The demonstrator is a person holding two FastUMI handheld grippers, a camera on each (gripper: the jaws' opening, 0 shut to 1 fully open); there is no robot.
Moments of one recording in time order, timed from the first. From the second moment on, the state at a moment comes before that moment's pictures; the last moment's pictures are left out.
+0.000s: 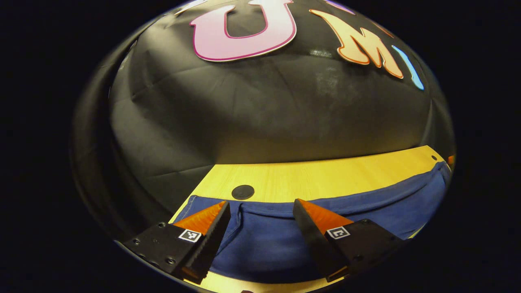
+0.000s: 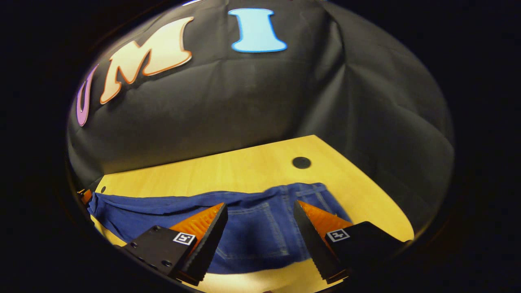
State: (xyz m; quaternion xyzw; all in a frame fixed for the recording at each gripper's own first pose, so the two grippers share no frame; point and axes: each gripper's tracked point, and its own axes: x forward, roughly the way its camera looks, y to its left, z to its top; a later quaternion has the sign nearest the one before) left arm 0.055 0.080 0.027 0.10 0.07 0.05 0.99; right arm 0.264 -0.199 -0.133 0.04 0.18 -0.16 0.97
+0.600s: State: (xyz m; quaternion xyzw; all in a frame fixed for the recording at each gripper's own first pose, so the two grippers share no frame) left arm -0.083 0.031 0.051 0.04 0.06 0.10 0.99; right arm 0.216 -0.297 -0.206 0.11 0.28 -0.17 0.94
